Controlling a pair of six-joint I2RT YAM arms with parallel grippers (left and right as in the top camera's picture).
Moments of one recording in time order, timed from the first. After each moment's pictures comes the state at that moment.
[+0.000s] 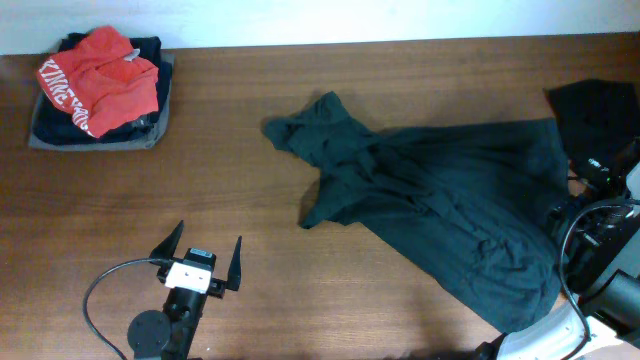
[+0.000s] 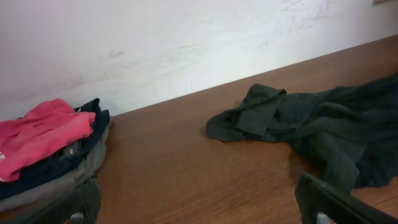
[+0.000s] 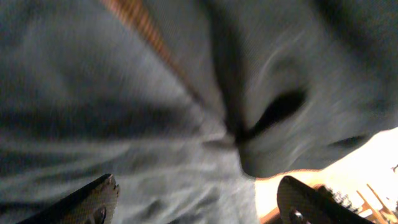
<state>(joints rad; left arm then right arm) 0.04 0.01 0.01 -0.05 0.30 0.20 -0.67 1.93 1.39 -1.22 0.15 0.32</state>
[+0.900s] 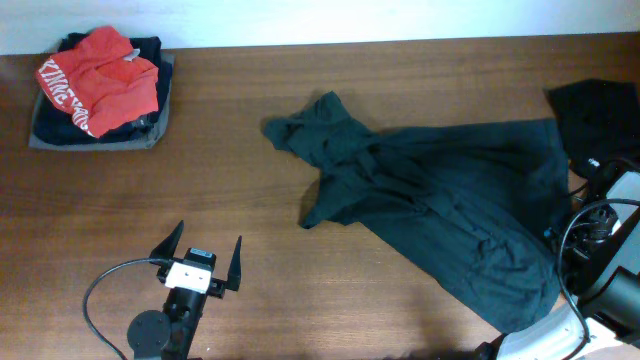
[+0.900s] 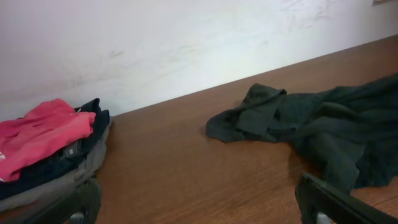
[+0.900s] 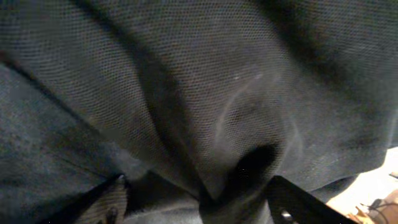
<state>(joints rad) 0.04 0.01 0.01 -0.05 0.30 0.20 -0.67 1.92 1.20 -1.00 0.32 0.35</state>
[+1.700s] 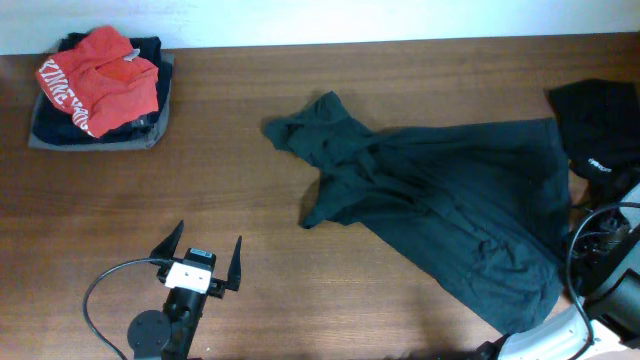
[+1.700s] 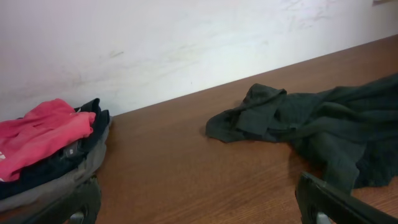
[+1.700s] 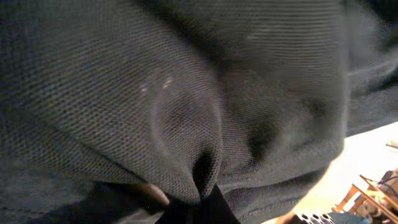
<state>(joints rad) 0.04 0.01 0.01 -0.05 0.30 0.20 -0.75 1.92 1.19 -1.01 0.34 0.39</state>
